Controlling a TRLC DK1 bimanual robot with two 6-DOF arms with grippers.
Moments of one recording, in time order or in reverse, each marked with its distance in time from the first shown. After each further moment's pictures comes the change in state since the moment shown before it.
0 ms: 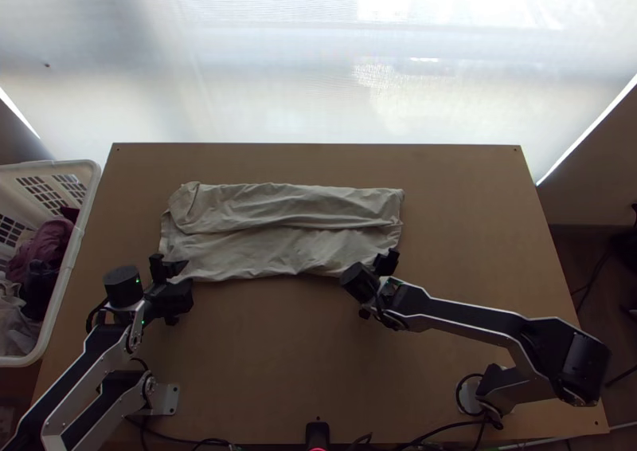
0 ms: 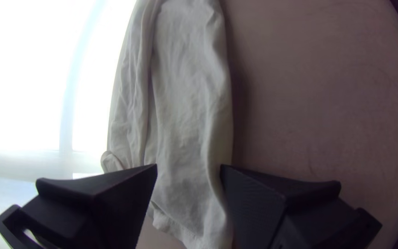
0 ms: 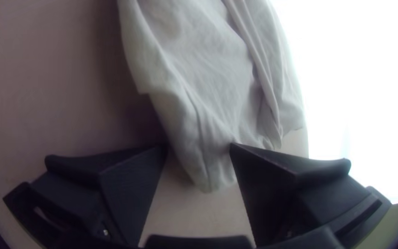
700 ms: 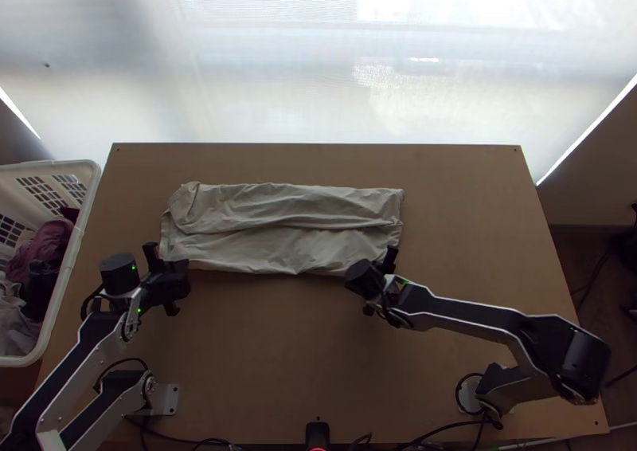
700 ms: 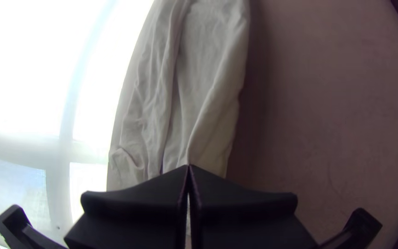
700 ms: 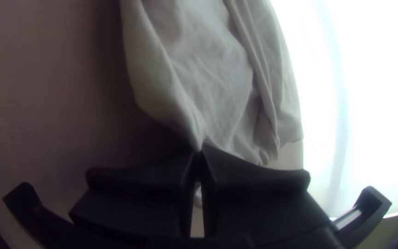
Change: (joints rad) left arm 0.005 0.029 0.112 -0.085 0.004 -0.115; right arm -0.037 -0.014 -0.034 0.137 -0.010 -0.148
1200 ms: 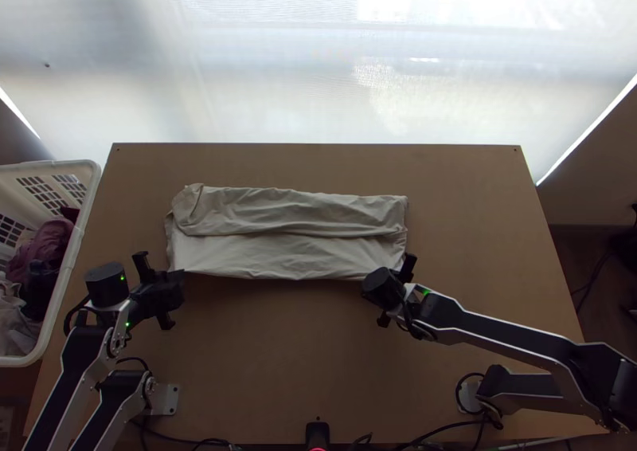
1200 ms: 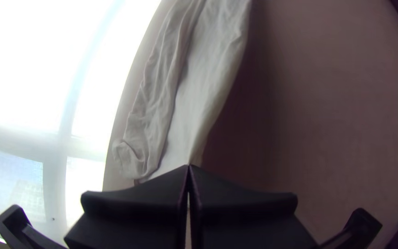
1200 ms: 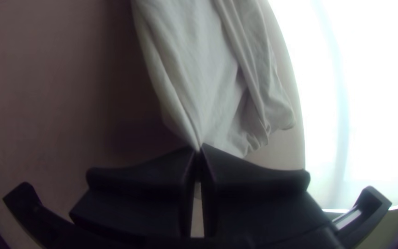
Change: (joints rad) left arm -0.006 -0.261 0.057 -0.351 0.009 -0.061; right arm 0.016 -0.222 -0.077 -0.173 -0.029 0.052
